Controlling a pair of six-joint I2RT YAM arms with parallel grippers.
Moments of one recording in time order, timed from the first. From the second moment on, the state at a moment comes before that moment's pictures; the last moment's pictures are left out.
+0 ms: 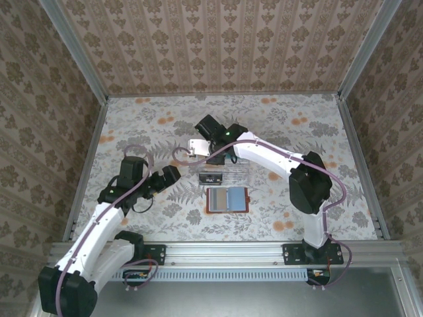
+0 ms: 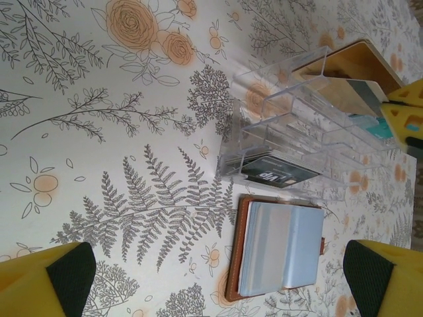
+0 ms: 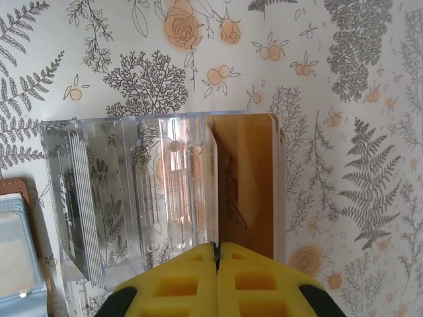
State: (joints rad) left arm -0.31 0.81 0.57 -0.57 0.36 -0.74; right arm 0.78 1.96 1.69 -0.81 0.13 -0.76
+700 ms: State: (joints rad) left arm -0.31 0.75 0.55 -0.61 0.36 -0.74; right arm 0.78 1.96 1.66 -0.70 0.30 -0.72
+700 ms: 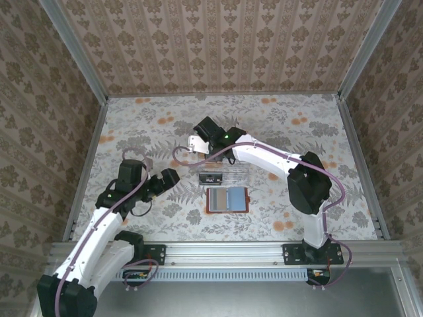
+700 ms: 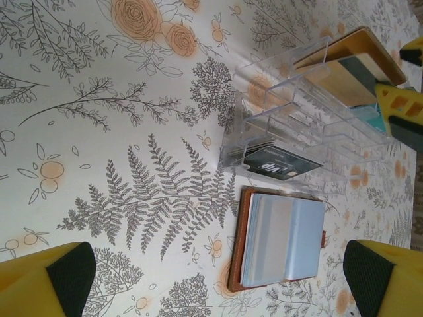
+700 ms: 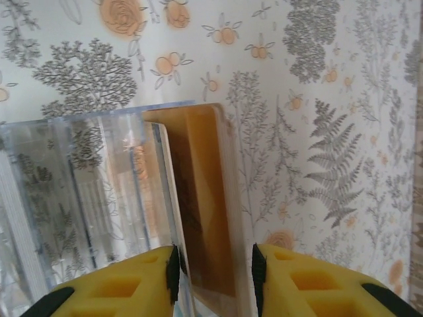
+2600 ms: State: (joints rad) left arm -0.82 1.45 0.69 -0.25 0.31 -0.93; right arm 0.74 1.39 0.68 -0.46 -0.02 0.56
